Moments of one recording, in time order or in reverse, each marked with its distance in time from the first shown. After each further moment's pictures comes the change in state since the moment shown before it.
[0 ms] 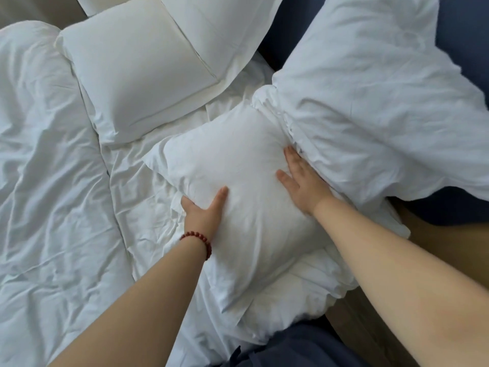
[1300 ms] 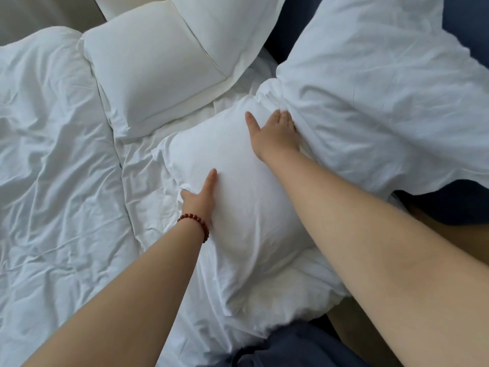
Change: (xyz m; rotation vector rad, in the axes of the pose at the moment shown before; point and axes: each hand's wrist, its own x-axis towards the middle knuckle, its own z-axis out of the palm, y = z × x) left_hand 0.000 0.017 -0.006 -0.125 0.092 -0.099; right_hand 0.066 -0.100 -0.015 -0.053 0.106 0.318
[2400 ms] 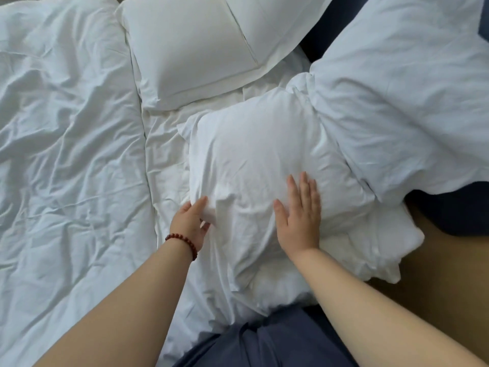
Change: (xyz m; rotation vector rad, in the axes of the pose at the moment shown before) left_hand -0.006 -0.085 -0.077 -0.583 -0.144 -0.129; right_hand -0.177 0.084 0.077 0.106 0.280 -0.356
